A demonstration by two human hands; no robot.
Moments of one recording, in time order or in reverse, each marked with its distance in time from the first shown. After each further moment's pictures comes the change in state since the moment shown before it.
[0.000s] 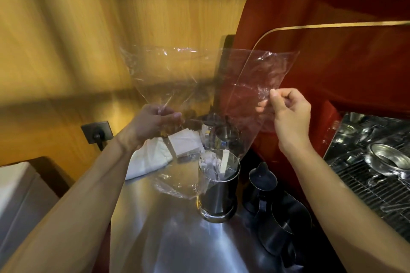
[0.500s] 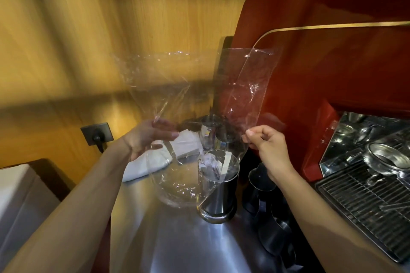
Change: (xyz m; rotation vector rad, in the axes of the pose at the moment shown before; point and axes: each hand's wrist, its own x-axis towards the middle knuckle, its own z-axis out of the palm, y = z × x) left_hand -0.006 -0.023 -0.007 -0.077 -0.077 -0.240; right_hand -0.032 0.054 -0.002 -0.136 -0.191 0.237
